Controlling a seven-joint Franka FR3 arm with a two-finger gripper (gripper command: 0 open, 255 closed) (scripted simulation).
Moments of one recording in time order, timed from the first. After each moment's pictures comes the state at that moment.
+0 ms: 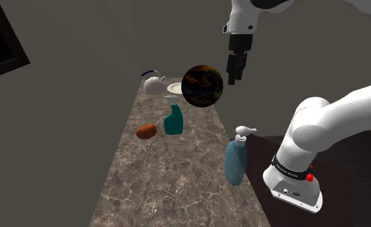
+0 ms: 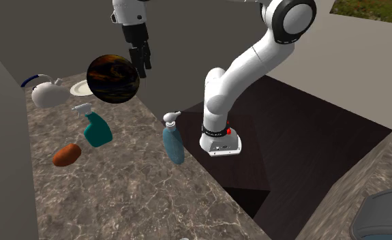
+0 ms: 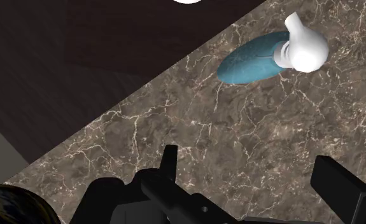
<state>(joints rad) 0.02 -0.81 0.00 -2.40 0.12 1.50 -0.07</state>
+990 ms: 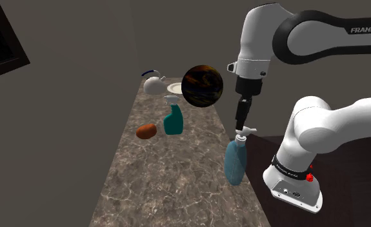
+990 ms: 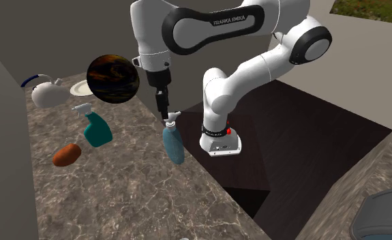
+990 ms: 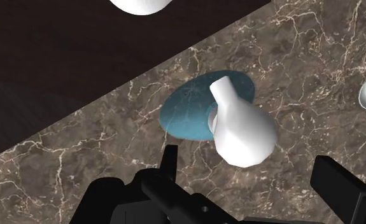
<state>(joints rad) 0.18 -1.12 0.20 -2.80 0.33 1.64 0.04</state>
